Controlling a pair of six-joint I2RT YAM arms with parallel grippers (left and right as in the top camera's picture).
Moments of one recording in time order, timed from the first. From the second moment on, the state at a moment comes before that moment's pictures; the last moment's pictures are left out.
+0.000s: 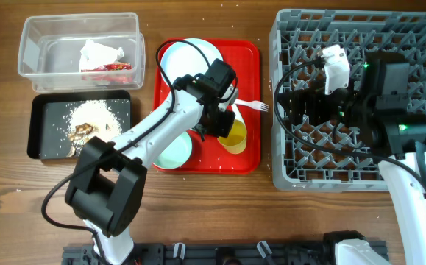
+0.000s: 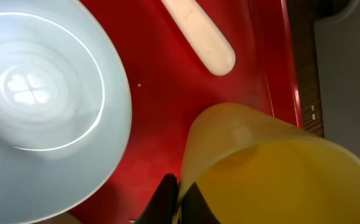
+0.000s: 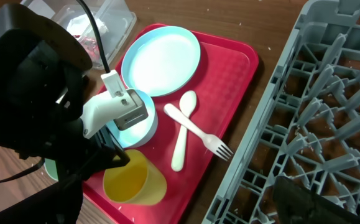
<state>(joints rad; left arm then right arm) -0.60 1.90 1.41 -0.90 0.19 -0.21 0.06 1.21 1.19 -0.78 -0.49 -0.11</state>
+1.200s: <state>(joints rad) -0.10 1.82 1.43 -0.81 1.54 -0.26 0.29 1.53 1.19 -0.08 -1.16 0.23</state>
